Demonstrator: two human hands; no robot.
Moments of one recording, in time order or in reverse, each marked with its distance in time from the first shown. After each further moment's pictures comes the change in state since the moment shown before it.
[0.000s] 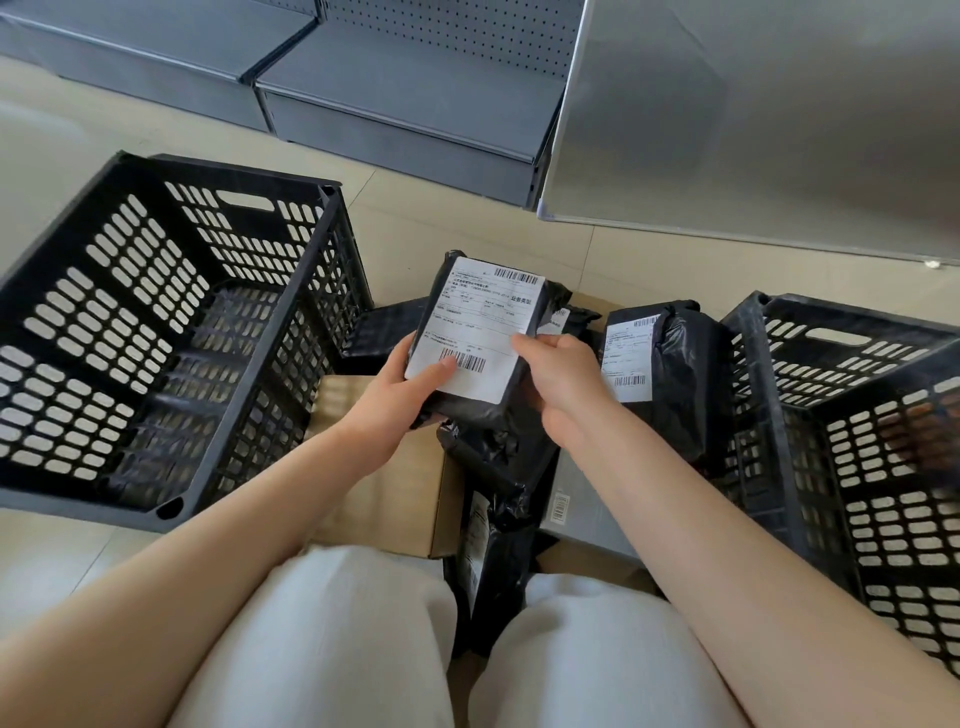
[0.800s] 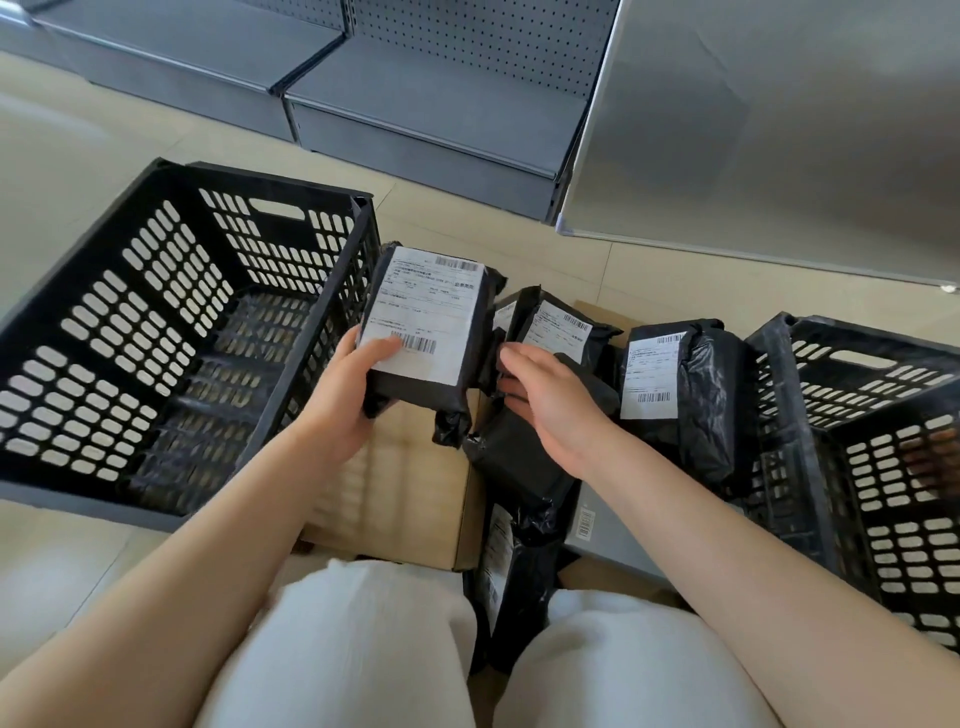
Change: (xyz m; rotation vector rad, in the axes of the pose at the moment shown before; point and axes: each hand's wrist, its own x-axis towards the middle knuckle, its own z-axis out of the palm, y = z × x) left_hand 0.002 0.020 -0.066 -0.209 0.185 0.059; right_hand -0.022 0.008 0.023 -0.143 -0.335 -0.086
